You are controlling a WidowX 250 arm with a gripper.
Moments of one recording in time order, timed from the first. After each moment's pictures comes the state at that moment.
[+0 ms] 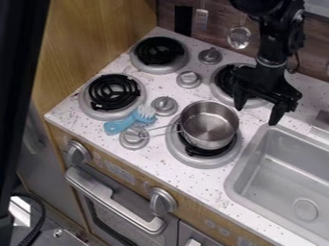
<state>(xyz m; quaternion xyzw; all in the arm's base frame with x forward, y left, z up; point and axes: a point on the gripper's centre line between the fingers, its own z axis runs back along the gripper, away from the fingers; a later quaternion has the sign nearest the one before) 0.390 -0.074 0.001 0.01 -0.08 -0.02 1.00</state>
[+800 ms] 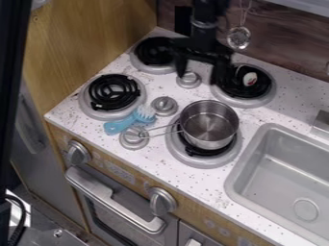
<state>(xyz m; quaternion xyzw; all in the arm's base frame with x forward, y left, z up) 0.413 0.059 0.011 0.03 -0.06 0.13 0.99</state>
